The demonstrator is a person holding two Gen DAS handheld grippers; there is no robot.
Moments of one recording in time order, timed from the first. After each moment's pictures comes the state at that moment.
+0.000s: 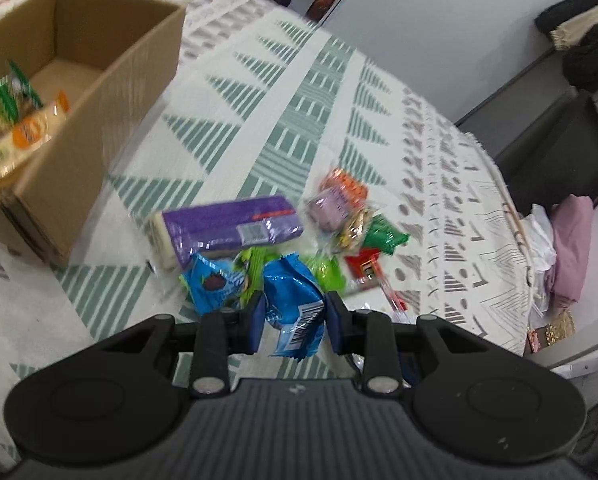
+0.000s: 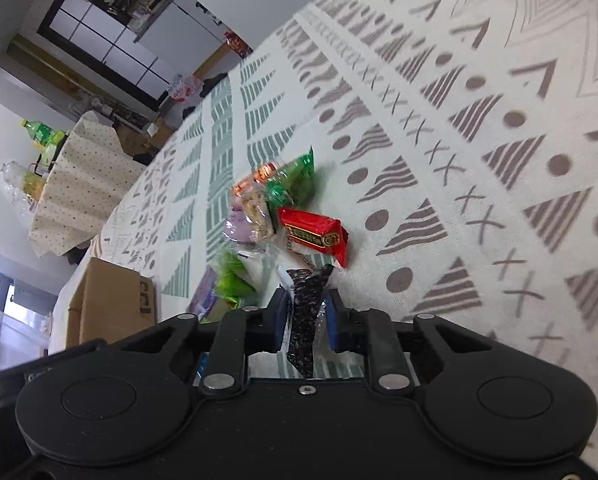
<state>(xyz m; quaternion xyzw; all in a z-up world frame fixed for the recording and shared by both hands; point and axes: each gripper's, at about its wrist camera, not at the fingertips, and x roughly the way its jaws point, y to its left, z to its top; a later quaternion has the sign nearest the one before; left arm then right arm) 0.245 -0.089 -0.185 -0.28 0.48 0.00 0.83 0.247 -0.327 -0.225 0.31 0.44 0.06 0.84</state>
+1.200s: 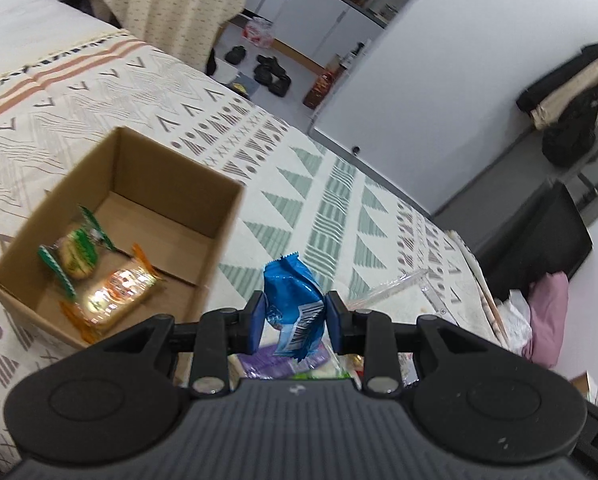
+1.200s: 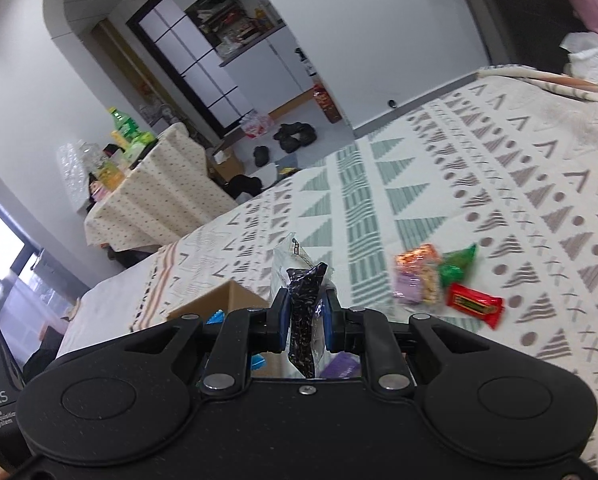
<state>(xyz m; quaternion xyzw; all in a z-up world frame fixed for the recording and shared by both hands) 0.234 0.012 -0.106 -0.30 0.37 0.03 0.88 0.240 -0.218 -0.104 0.23 0.34 0.13 0.90</state>
